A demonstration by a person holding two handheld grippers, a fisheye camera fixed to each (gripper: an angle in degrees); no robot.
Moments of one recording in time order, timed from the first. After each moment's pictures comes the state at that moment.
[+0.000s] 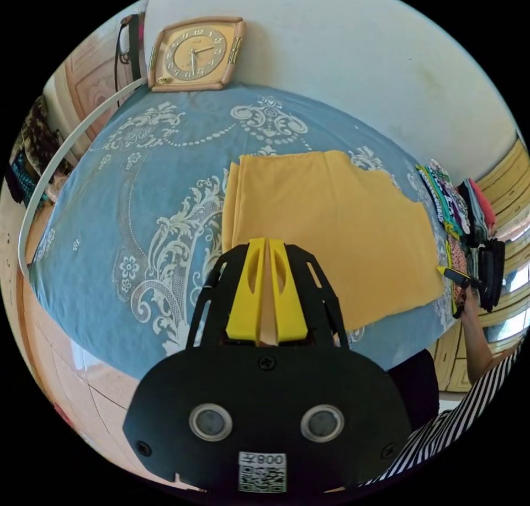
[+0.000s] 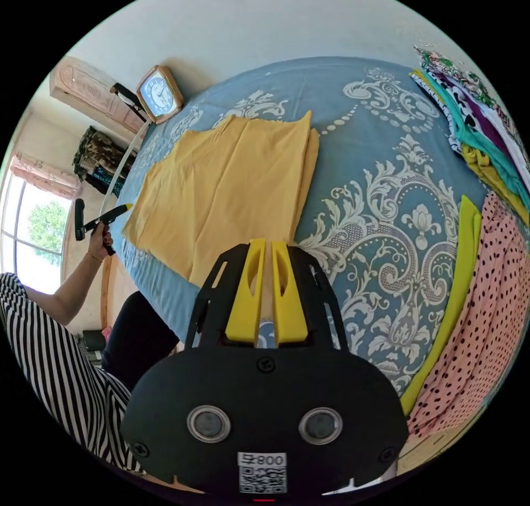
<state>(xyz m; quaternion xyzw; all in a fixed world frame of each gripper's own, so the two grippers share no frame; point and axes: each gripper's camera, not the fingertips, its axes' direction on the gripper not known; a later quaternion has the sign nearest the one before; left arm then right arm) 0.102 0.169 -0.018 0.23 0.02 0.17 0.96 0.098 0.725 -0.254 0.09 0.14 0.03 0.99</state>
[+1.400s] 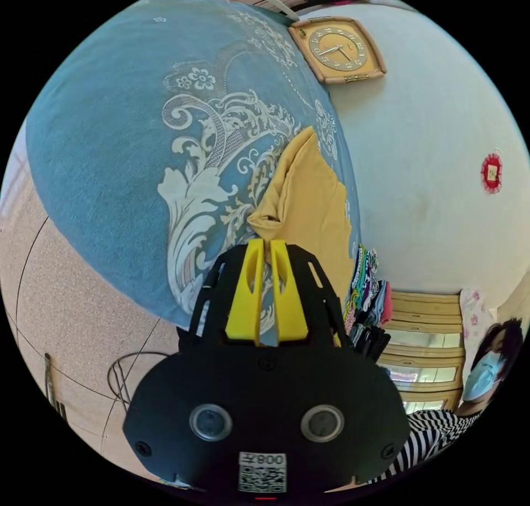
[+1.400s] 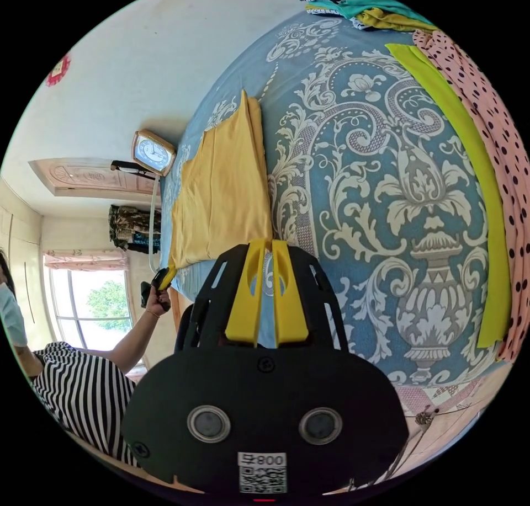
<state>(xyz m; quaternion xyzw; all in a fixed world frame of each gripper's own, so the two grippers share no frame) -0.034 0.240 0.113 0.16 0.35 -0.10 0.92 0.179 0.887 -0.336 0.13 -0.05 0.21 0.97</state>
